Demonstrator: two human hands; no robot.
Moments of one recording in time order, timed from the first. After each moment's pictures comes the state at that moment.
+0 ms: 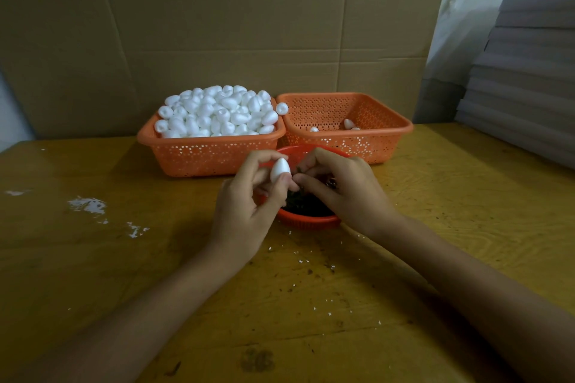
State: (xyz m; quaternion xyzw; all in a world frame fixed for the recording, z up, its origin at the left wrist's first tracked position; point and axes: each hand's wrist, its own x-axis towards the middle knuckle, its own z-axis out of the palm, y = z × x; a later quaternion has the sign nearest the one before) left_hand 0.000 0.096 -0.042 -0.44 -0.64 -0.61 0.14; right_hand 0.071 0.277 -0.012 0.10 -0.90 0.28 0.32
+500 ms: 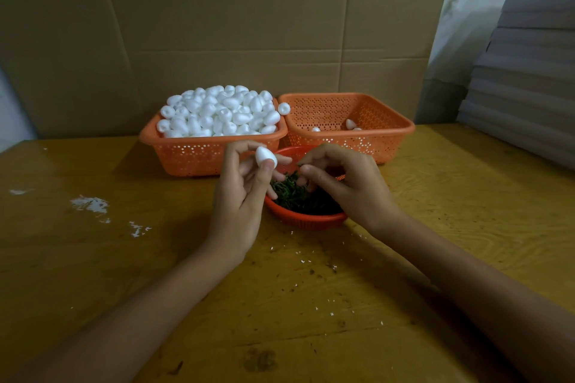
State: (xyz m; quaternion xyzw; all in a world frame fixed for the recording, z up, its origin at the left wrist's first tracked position) left_hand -0.008 0.095 -0.037 -0.40 -0.60 -0.69 0.11; right_hand 0.071 0.278 -0.009 0.10 -0.87 0.37 0.31
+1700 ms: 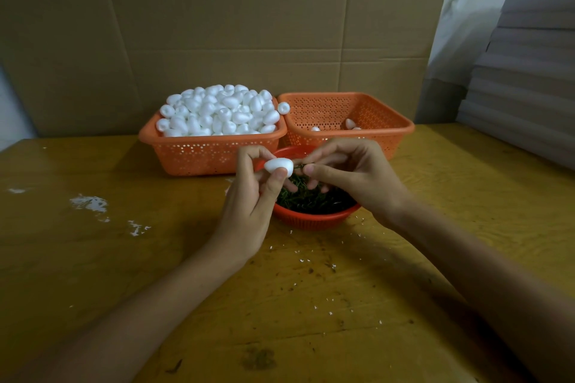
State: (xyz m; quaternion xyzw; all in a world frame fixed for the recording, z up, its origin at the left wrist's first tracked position) left_hand 0.003 0.097 -0.035 -0.44 -0.62 -0.65 0.08; right_hand 0.072 0.292 0.002 0.16 -0.78 0.57 0.21
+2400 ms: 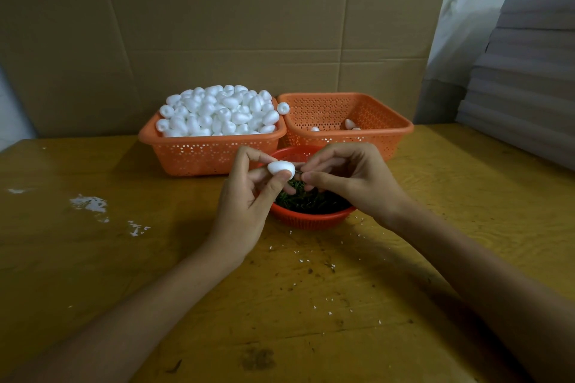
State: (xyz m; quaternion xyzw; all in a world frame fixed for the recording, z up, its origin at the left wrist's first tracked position) left_hand -0.002 0.097 -0.037 -0.41 -0.62 -0.67 0.07; right_hand 0.072 0.289 0.000 0.16 -0.80 0.53 0.23
